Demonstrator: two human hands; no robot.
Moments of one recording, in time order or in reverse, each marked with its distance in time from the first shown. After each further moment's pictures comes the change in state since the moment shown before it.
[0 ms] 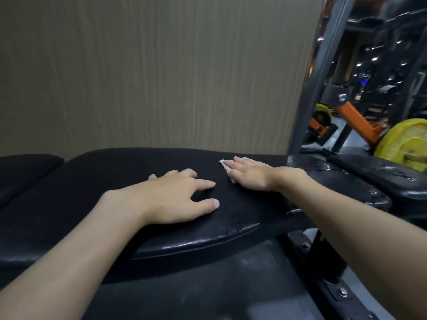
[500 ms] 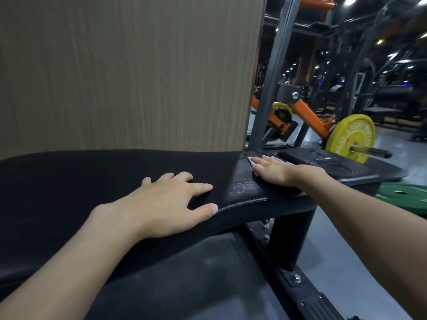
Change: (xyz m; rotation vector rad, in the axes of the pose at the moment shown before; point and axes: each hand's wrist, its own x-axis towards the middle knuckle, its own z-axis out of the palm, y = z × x) left_hand 0.027 0.089 0.018 0.019 0.046 0.122; right_hand -0.050 0.164 -0.012 0.011 0.062 0.338
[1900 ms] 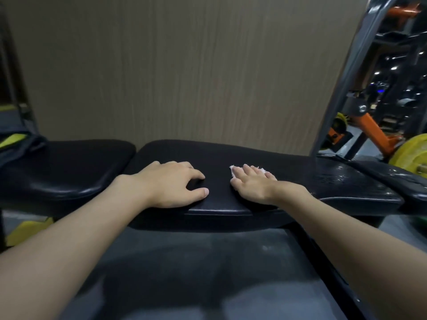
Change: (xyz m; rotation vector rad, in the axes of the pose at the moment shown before) left_hand -0.154 -0.176 -0.030 0.057 0.069 -0.119; right_hand -0.112 -0.289 0.045 -0.040 -0.003 -0.252
